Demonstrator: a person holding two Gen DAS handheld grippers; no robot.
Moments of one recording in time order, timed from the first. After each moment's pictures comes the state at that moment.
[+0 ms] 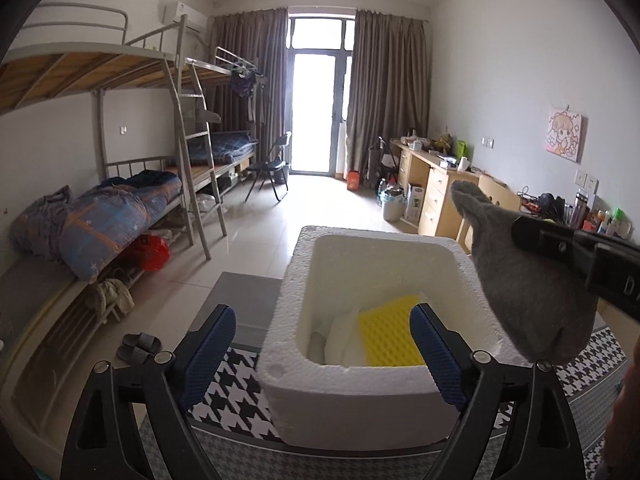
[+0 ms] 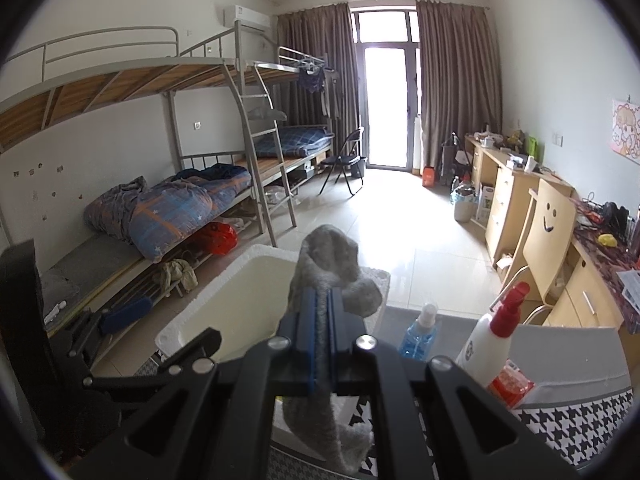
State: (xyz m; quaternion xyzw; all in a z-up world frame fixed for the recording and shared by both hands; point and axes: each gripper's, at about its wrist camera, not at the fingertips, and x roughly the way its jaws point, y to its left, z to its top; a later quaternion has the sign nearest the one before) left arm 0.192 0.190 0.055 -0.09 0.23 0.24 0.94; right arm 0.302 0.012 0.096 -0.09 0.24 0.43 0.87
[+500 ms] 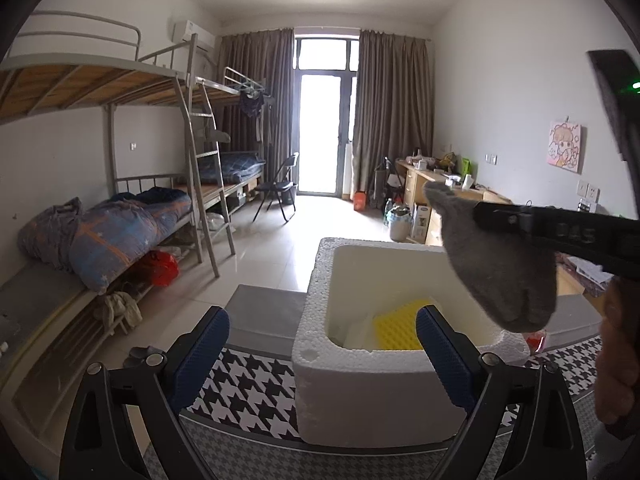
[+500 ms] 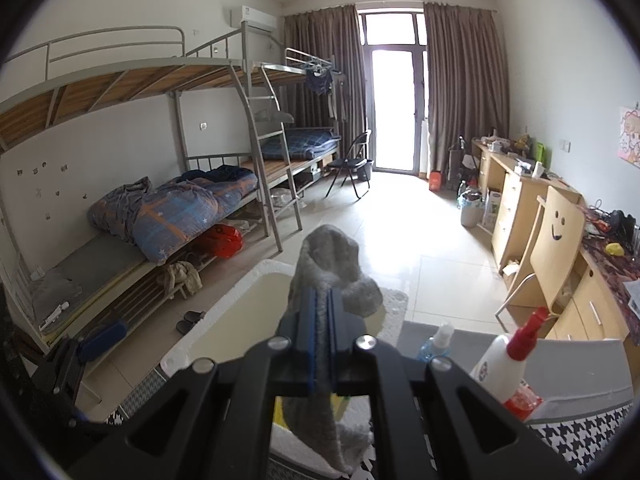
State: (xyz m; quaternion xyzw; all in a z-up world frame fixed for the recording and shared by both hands) left arm 0.165 0.189 0.053 -0.08 0.19 0.25 0.95; right arm 0.309 0.029 0.094 -0.09 0.23 0.44 0.86
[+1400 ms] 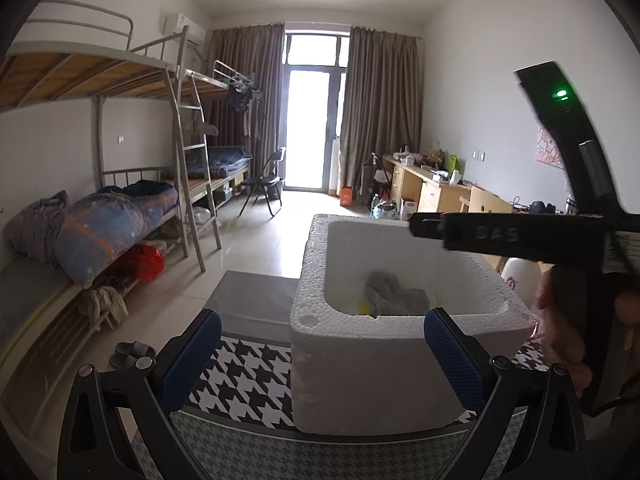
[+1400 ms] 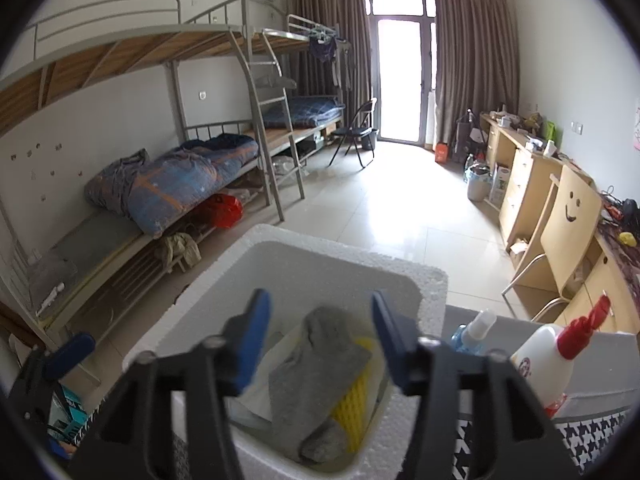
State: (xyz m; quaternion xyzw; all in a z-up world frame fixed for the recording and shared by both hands) left arm 0.158 0.191 0.028 -0.09 0.19 0.23 0.95; right arm 0.323 0.057 0.065 -0.12 0.28 0.43 0.85
